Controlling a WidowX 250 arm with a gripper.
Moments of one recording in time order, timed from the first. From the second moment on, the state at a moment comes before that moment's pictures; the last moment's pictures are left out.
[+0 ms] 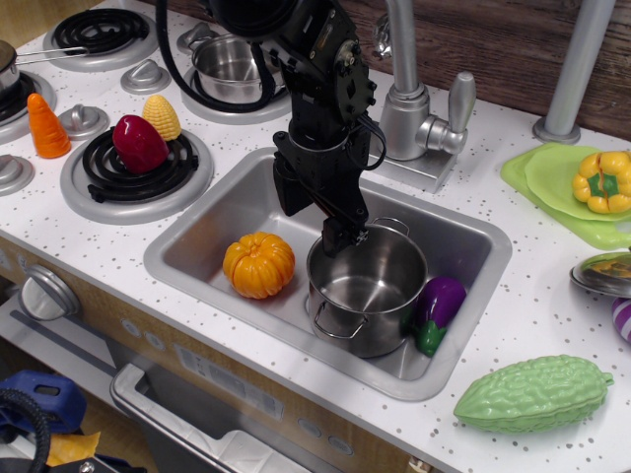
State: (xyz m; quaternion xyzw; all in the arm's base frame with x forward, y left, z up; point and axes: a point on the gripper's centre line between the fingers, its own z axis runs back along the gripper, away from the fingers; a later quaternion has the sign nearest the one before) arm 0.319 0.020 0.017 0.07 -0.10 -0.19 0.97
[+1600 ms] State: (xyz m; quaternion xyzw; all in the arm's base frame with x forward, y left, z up) arm 0.313 0.022 -0.021 0.06 -0.07 -0.17 0.98
